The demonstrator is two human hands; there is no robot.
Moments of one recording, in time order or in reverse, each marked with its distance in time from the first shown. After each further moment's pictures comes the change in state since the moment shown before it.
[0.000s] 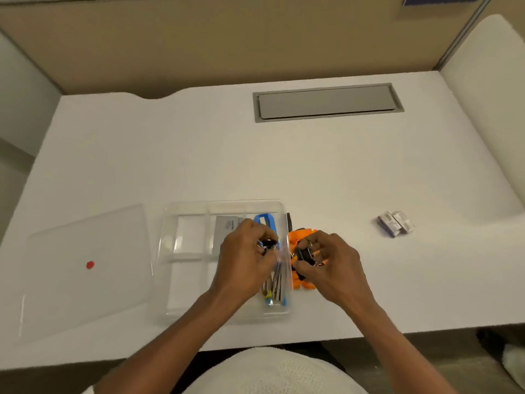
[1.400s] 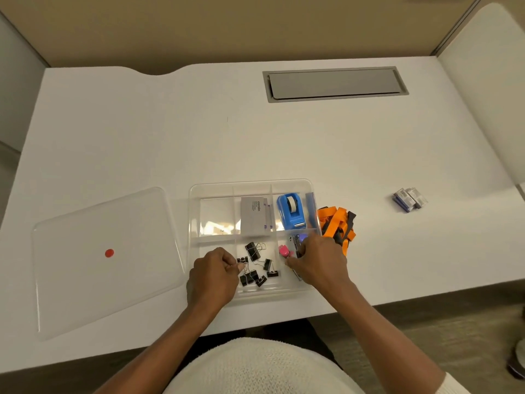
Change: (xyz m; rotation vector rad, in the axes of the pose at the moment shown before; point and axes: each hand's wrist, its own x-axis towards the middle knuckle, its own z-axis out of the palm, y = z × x) left_hand -0.056 -0.144 -0.048 0.111 -0.108 -0.494; right_hand -0.012 -0.038 0.114 -0.566 -0.039 0.184
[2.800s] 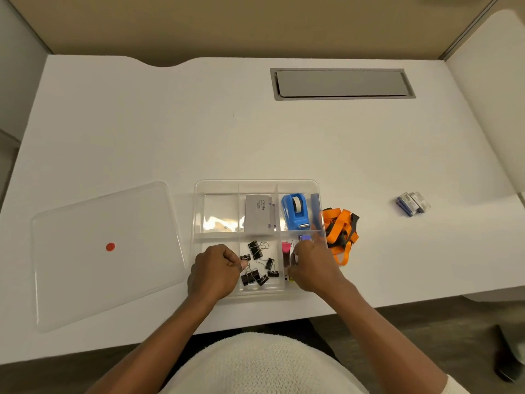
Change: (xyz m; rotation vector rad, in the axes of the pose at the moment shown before) left_hand 0.010 0.002 -0.007 -0.120 -0.118 -0.075; right_hand 0.003 -0.011 0.011 -0.083 -0.200 -0.082
